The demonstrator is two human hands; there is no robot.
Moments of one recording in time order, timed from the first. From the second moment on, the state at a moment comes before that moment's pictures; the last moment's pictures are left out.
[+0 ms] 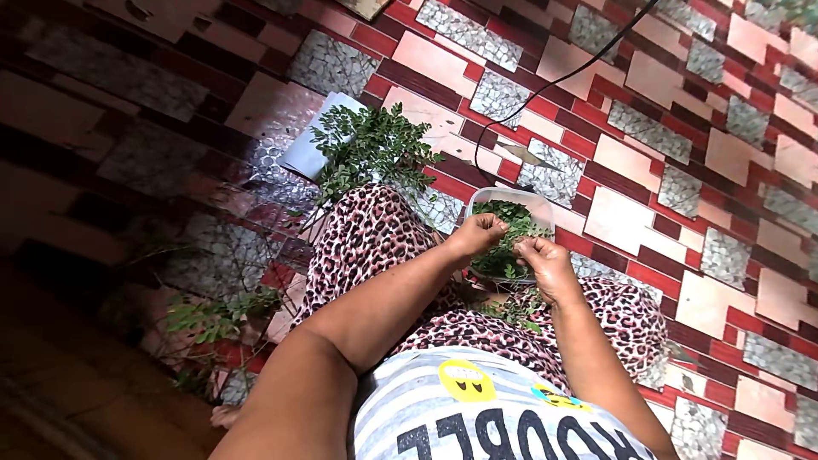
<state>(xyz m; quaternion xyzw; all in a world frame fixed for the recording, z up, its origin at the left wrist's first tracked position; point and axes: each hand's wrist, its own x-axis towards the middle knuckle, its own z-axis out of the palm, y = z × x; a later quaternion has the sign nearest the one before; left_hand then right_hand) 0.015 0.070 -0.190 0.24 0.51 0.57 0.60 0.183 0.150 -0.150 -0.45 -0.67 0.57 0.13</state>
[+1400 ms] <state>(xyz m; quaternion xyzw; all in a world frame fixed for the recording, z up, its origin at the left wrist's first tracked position) 0.013 0.068 -0.182 0.23 0.48 0.53 0.66 0.183 0.147 -0.133 -0.39 -0.80 0.44 0.13</state>
